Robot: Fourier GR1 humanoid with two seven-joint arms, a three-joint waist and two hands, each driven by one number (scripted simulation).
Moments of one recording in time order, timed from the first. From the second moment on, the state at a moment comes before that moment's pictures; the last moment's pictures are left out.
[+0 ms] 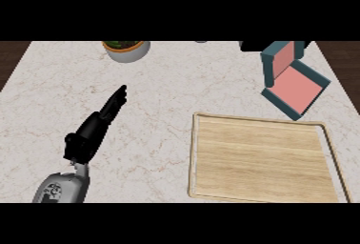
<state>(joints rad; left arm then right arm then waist) -0.16 0.11 -0.08 -1.56 -0.11 -0.16 0.08 0.01 -1.01 -0.11 -1.49 0.31 0.10 -1.01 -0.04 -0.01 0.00</state>
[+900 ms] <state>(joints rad) -0.19 0.09 -0.11 -1.52 -0.14 -0.16 0.05 -0.18 -1.19 -0.21 -1.15 -0.01 0.26 -0.97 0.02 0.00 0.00</state>
